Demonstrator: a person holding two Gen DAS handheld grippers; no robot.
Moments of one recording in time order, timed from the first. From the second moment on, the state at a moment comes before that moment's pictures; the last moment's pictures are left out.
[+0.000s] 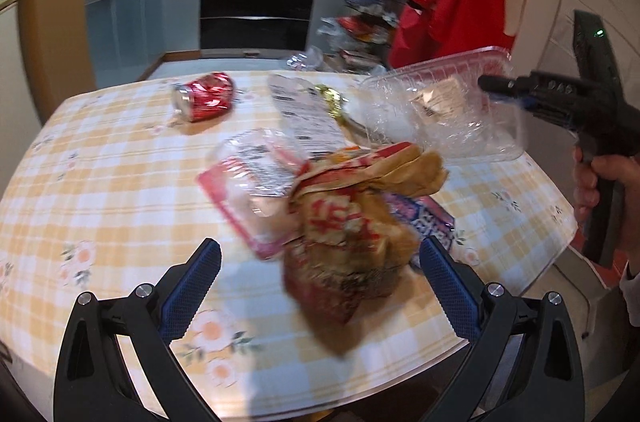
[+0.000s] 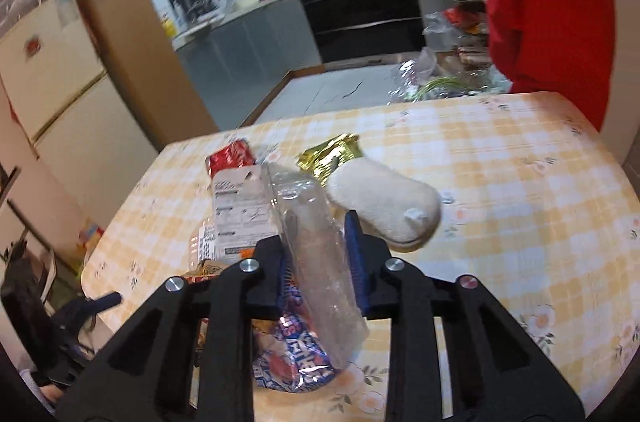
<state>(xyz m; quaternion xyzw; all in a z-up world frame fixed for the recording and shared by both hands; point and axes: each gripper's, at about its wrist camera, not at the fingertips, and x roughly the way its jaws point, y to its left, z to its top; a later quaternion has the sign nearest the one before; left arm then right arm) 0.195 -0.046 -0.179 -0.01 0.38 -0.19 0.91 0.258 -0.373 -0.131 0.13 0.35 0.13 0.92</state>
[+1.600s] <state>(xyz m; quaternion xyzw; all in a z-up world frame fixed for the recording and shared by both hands) 0.040 -0.007 -0.093 0.00 0.36 -0.25 0.90 0.065 -0.403 -0.070 0.21 0.27 0.07 0.94</state>
